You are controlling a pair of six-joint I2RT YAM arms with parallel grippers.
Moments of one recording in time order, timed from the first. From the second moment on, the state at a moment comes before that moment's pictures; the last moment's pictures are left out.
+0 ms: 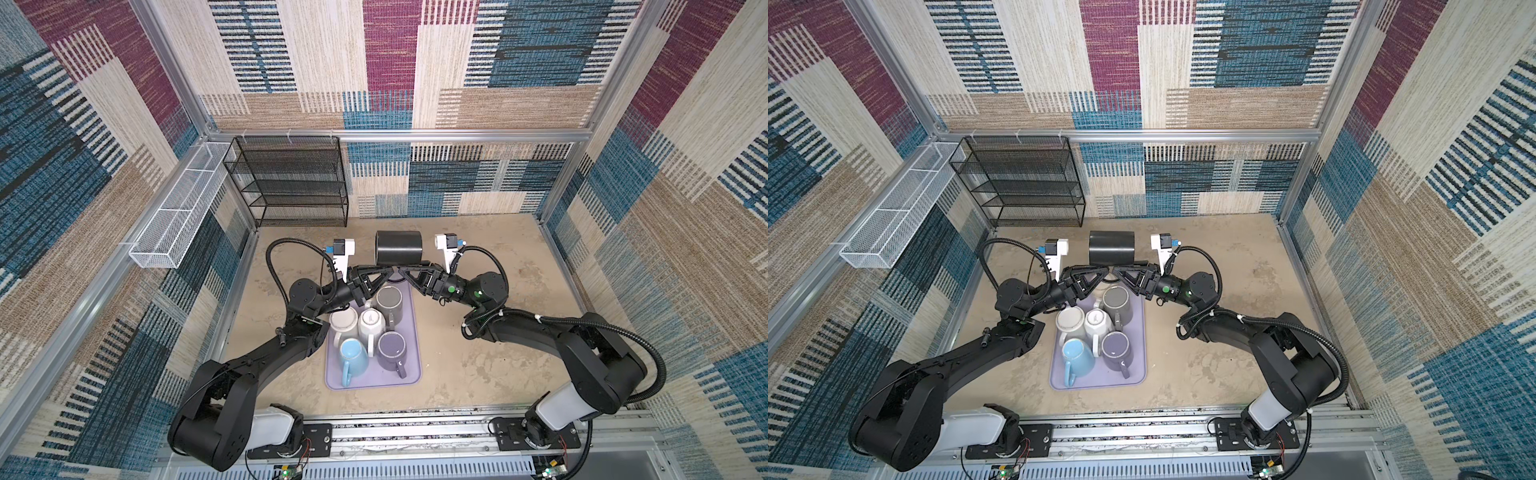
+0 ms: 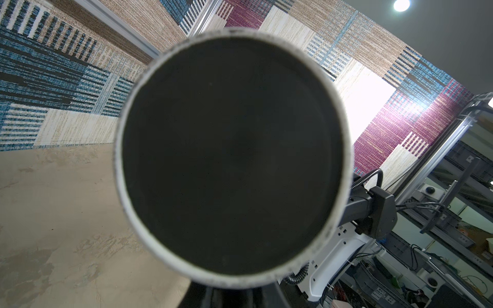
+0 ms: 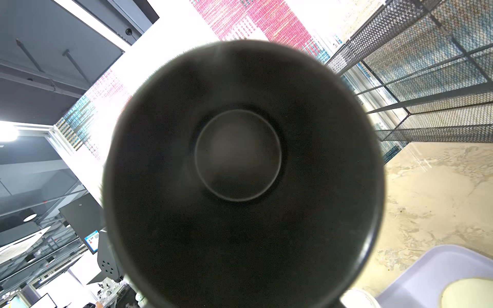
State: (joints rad) left arm -0.39 1.32 0.61 1.10 0.82 -0.87; right arm 0.60 1.56 0.75 1.27 -0.68 1.03
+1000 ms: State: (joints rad) left arm -0.41 1.34 0.59 1.22 0.78 -0.93; right arm 0.61 1.56 0.75 1.27 -0.67 1.03
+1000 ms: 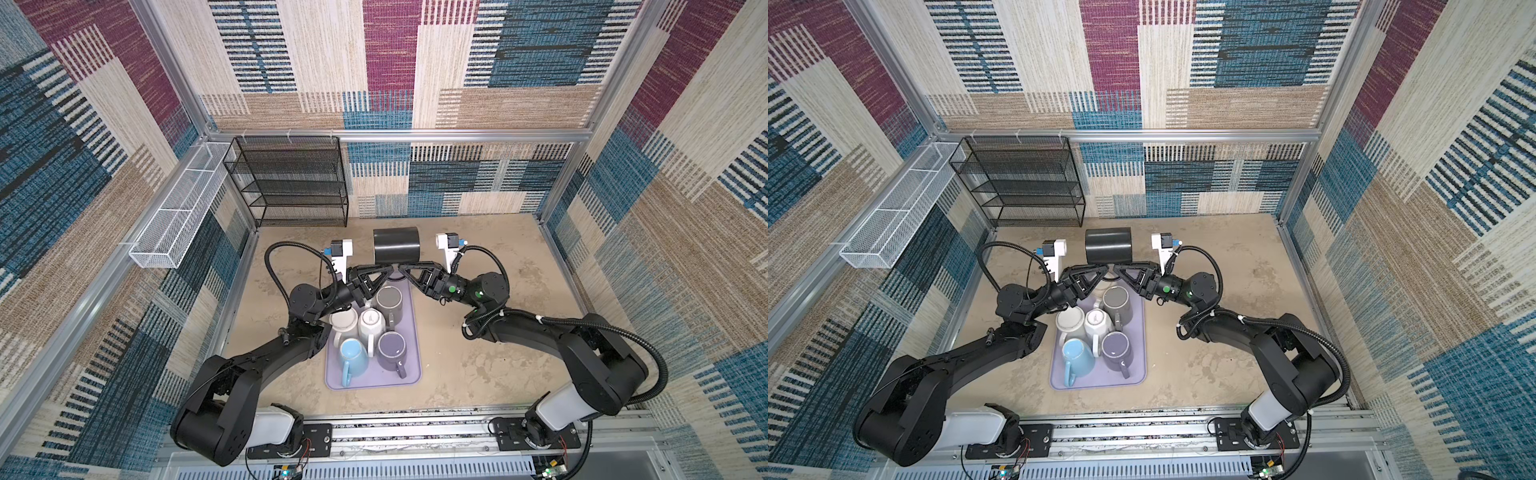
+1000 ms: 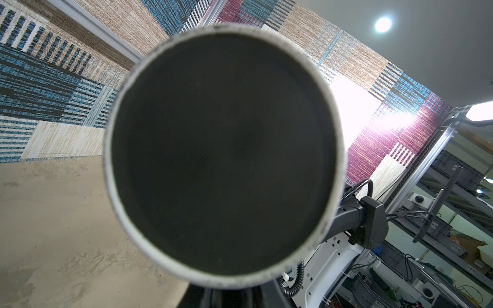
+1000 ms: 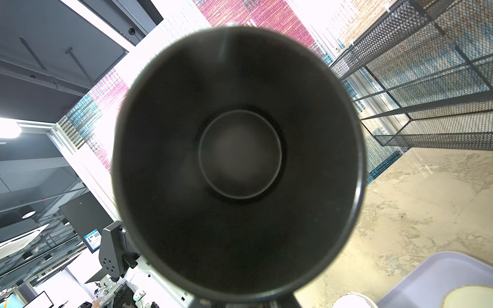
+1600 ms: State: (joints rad) left arm -0.41 1.40 0.63 1.25 0.82 -0.91; right arm 0.61 1.53 0.75 1.21 -0.65 1.06
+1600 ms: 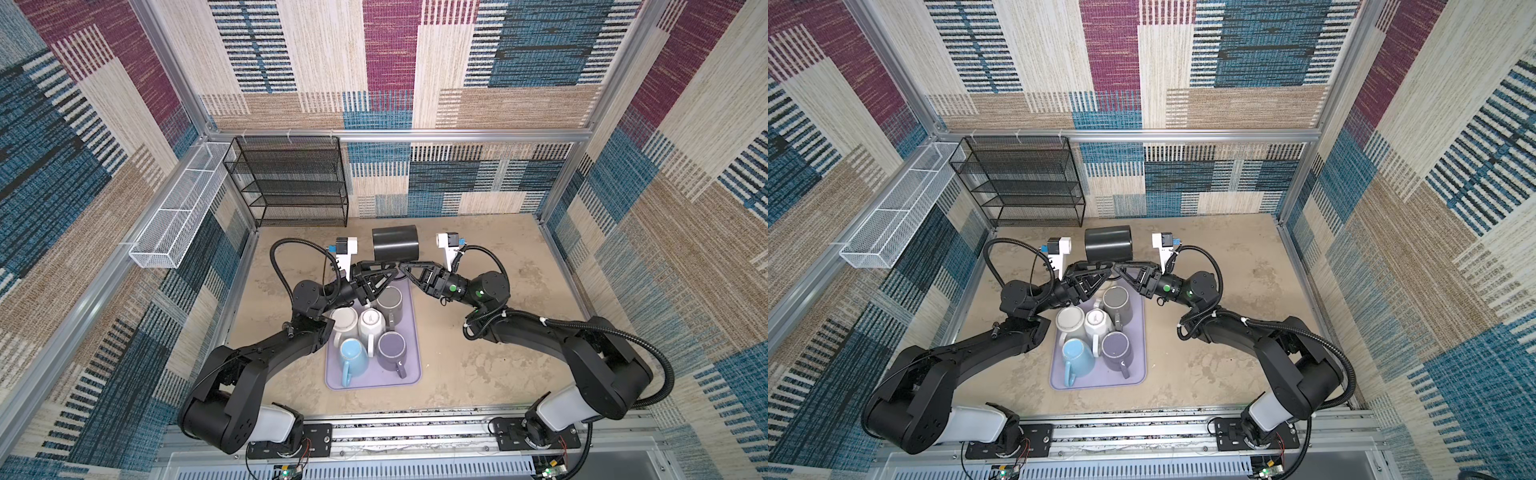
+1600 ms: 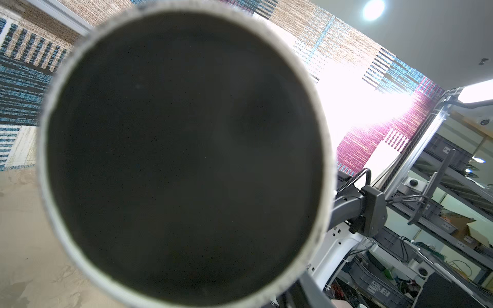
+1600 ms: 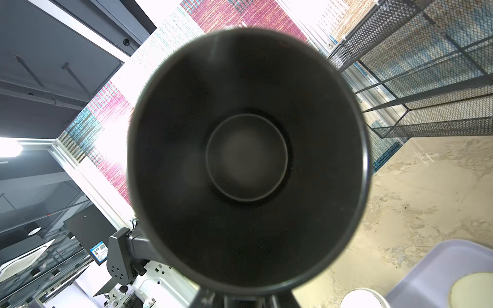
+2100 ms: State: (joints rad) left arm -0.41 1.30 0.70 0.86 0.79 -0.74; right arm 0.61 1.49 0.76 1.08 -0.61 0.99
